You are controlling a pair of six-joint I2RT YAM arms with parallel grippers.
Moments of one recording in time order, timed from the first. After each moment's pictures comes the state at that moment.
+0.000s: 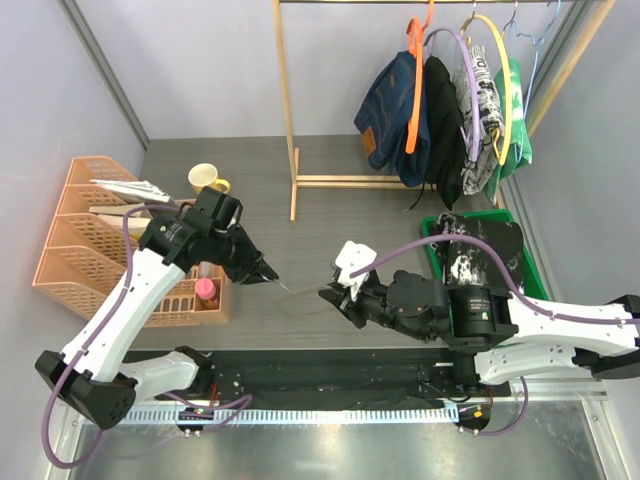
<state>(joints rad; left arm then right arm) -0.51 1.14 1.29 -1.21 0.29 -1.15 1.49 1.00 1.17 -0.45 0.45 0.08</state>
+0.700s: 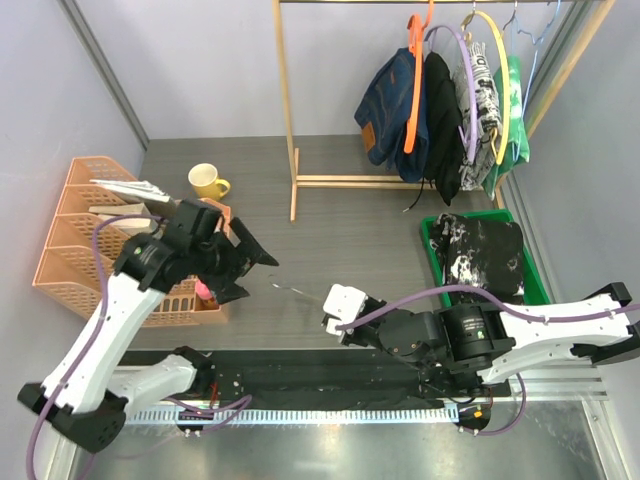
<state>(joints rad) -0.51 1.05 1.28 -1.27 0.19 -1.20 1.67 1.02 1.12 -0.48 0.67 -0.13</state>
